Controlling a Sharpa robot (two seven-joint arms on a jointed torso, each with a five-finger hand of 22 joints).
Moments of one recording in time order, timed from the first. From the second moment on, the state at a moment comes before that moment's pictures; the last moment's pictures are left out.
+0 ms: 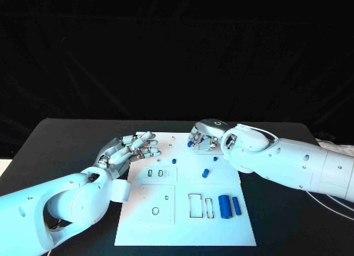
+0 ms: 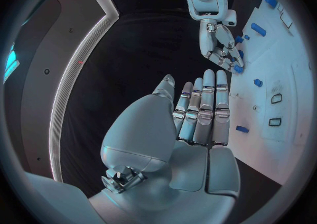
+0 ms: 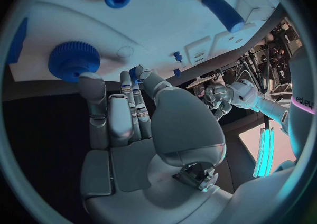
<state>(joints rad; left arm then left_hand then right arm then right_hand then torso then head) 1.13 -0.91 0.01 1.77 0.07 -0.39 0.43 1.44 0.09 -0.04 0.17 0.15 0.92 0.23 0.15 0.07 1.01 0.17 0.19 0.08 1.08 0.12 0.25 0.29 0.18 0.95 0.23 0.29 0.13 1.26 -0.70 -0.03 1.35 -1.59 -0.32 -0.09 1.28 0.03 0.33 -0.15 0.14 1.15 0.13 0.09 0.08 1.24 0.06 0.07 0.07 1.47 -0.01 1.27 1.12 0.15 1.25 0.08 1.08 0.72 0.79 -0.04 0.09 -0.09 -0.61</state>
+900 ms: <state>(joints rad) 1.14 -0.91 0.01 1.77 0.08 -0.39 0.42 1.44 0.09 -0.03 0.16 0.15 0.92 0.23 0.15 0.07 1.01 0.17 0.19 0.08 1.08 0.12 0.24 0.29 0.18 0.95 0.23 0.29 0.13 1.26 -0.57 -0.03 1.24 -1.56 -0.42 -0.13 1.27 0.03 0.36 -0.13 0.11 1.15 0.12 0.08 0.08 1.24 0.06 0.07 0.07 1.47 -0.01 1.27 1.10 0.15 1.25 0.08 1.08 0.72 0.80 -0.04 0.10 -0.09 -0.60</state>
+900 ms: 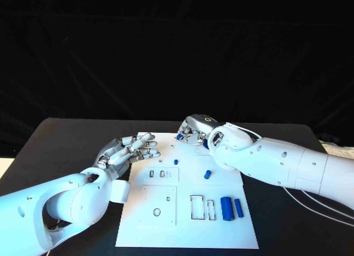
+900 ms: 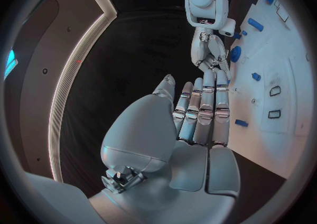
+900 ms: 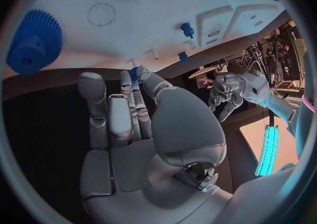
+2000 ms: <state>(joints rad) 1.14 -0.91 0.01 1.77 0.08 -0.39 0.41 1.44 0.09 -0.02 0.16 0.15 0.92 0.23 0.15 0.07 1.01 0.17 0.19 0.08 1.09 0.12 0.24 0.29 0.18 0.95 0.23 0.29 0.13 1.27 -0.50 -0.03 1.17 -1.58 -0.37 -0.19 1.25 0.01 0.37 -0.10 0.10 1.14 0.12 0.07 0.08 1.24 0.06 0.07 0.07 1.47 -0.01 1.27 1.10 0.15 1.24 0.08 1.09 0.71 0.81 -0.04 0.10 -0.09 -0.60</state>
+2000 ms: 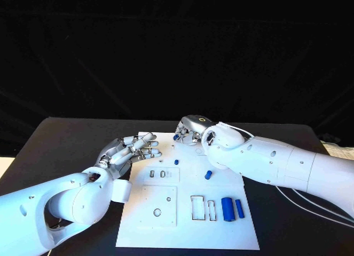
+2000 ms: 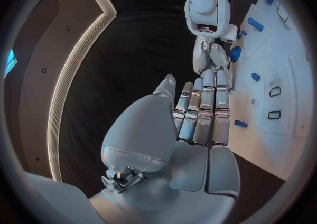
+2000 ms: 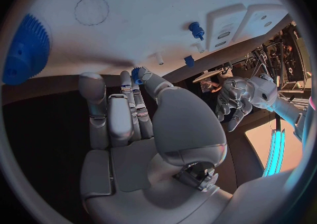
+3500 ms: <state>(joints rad) 1.14 -0.92 0.01 1.76 0.08 -0.39 0.41 1.44 0.09 -0.03 0.16 0.15 0.92 0.23 0.15 0.07 1.01 0.17 0.19 0.08 1.09 0.12 0.24 0.29 0.18 0.95 0.23 0.29 0.13 1.26 -0.85 -0.01 1.42 -1.31 -0.37 -0.20 1.28 -0.10 0.09 0.03 0.31 0.93 0.15 0.10 0.07 1.29 0.06 1.19 1.09 1.47 -0.02 1.50 1.31 0.12 1.33 0.09 1.31 1.02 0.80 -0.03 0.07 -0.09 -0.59</state>
